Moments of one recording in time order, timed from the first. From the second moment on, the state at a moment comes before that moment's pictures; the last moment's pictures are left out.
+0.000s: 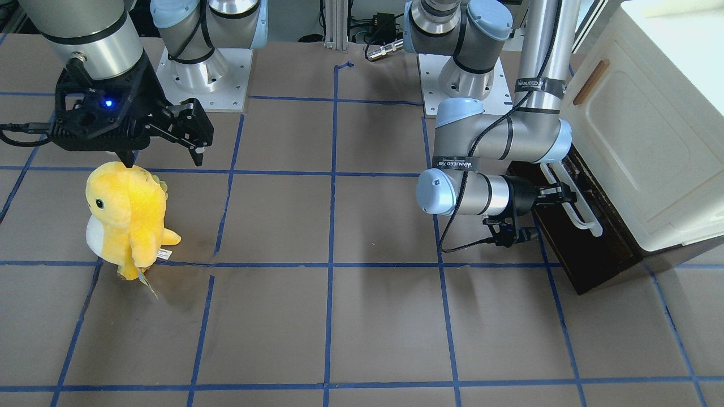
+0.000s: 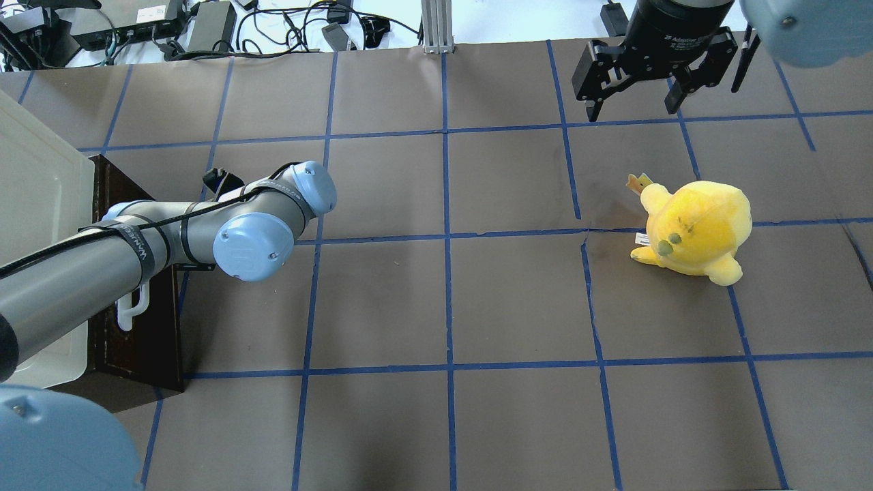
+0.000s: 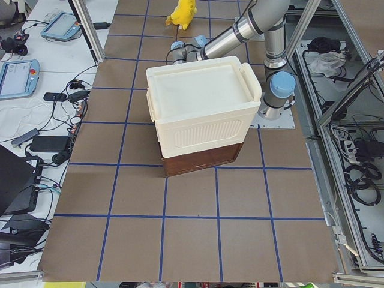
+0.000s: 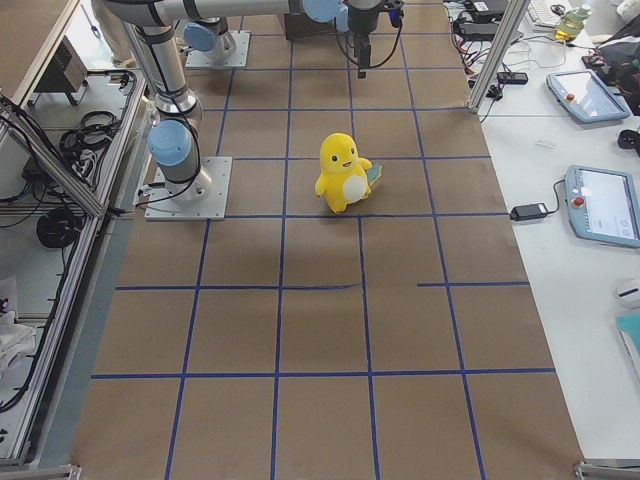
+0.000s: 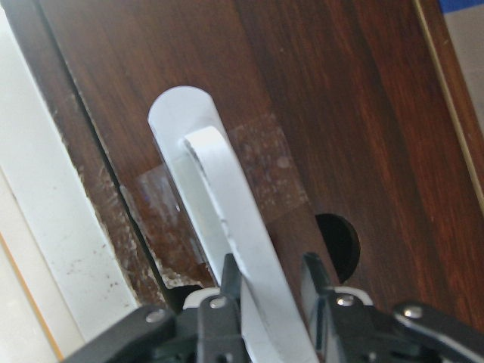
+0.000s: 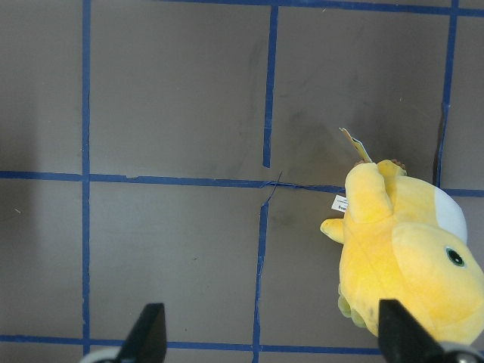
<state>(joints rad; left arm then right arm) -1.64 -1.95 -1.97 -1.38 2.77 -0.31 1.60 -1.48 1.44 -1.57 -1.58 -0.02</state>
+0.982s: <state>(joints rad) -1.64 -1.95 -1.96 -1.38 2.77 -0.30 1.60 -1.48 1.44 -1.57 -1.58 -0.02</state>
